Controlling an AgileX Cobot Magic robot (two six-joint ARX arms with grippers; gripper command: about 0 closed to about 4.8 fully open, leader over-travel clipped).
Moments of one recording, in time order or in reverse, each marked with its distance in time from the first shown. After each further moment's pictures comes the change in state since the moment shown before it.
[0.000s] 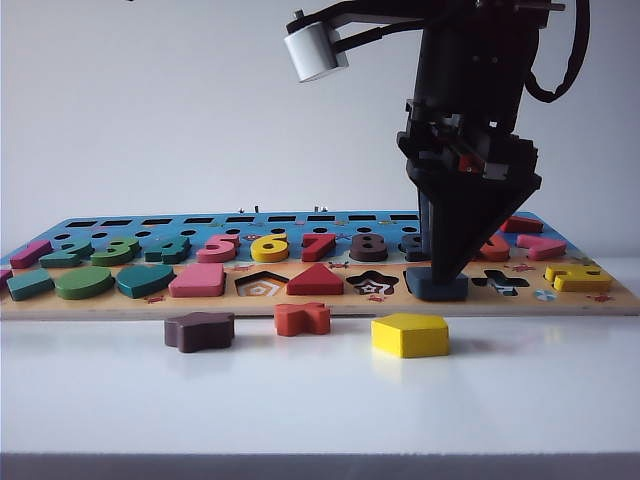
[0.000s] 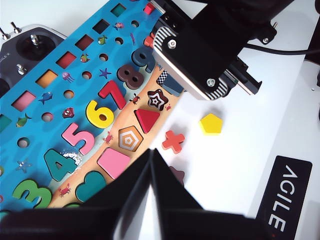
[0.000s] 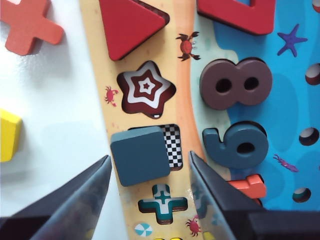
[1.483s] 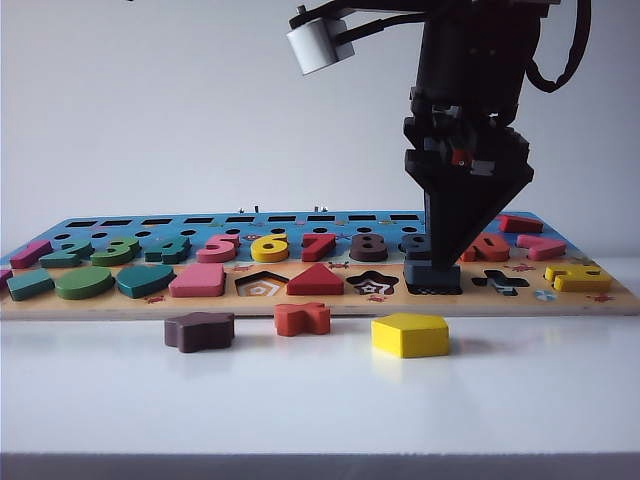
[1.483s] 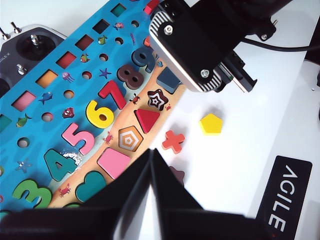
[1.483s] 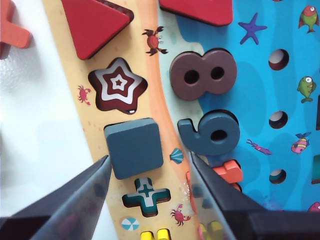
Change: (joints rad) left arm 0.000 0.000 0.000 0.000 0.000 0.000; right arm 0.001 -0.017 0.000 0.023 0.061 0.046
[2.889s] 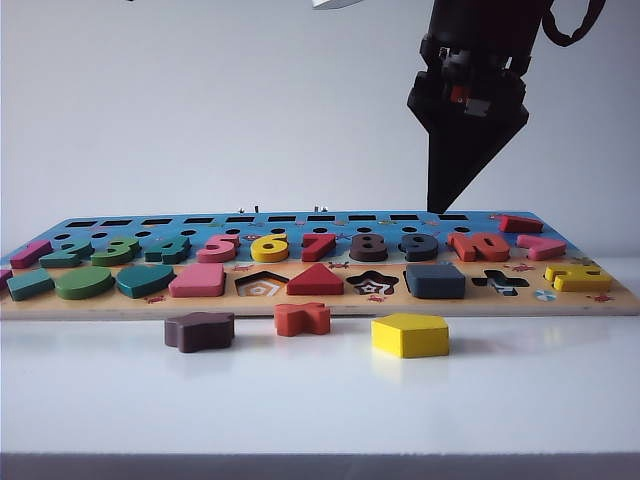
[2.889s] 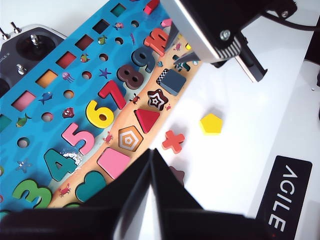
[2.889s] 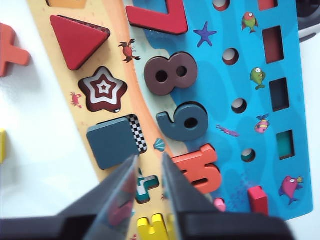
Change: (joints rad) left arm 0.000 0.000 0.000 0.000 0.000 0.000; right arm 0.003 -0.090 0.003 -0.005 -0.010 0.070
